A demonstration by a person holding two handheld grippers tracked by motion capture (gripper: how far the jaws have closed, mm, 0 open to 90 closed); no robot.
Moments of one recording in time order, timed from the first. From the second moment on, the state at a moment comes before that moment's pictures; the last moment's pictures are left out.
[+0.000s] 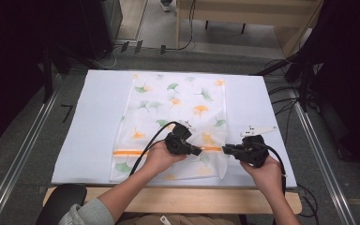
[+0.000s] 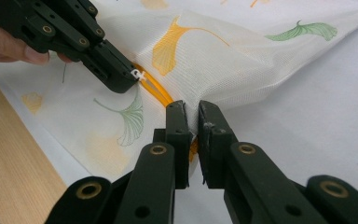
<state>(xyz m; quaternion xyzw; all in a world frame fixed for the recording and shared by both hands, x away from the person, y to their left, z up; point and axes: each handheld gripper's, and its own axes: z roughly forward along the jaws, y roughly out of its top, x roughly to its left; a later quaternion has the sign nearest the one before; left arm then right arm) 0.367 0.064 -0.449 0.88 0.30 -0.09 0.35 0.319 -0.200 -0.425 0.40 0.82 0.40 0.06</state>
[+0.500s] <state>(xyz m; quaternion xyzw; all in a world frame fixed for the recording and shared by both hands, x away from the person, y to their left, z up) 0.363 0.105 -0.439 0.89 0.31 -0.09 0.33 0.321 -0.205 -0.427 0.41 0.82 0.39 0.05</state>
